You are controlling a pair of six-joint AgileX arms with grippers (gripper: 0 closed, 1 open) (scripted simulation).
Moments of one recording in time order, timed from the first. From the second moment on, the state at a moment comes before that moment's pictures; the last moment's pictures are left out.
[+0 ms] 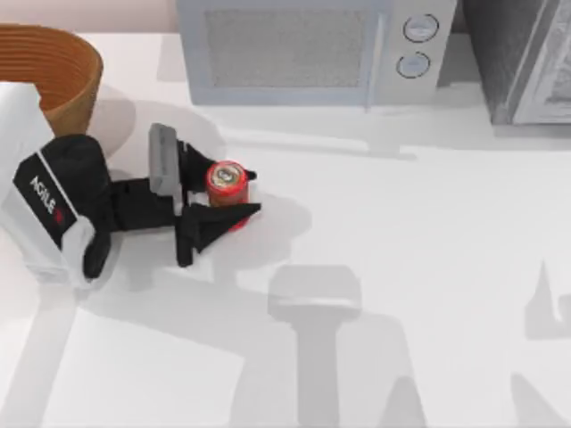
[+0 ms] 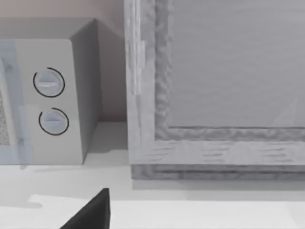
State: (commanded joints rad) left arm -0.16 2.55 1.10 1.41 1.32 0.06; right arm 0.00 0.00 0.00 0.00 0.00 0.00
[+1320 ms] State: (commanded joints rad) left arm -0.04 2.09 1.15 1.01 1.33 0.07; right arm 0.00 0.00 0.00 0.00 0.00 0.00
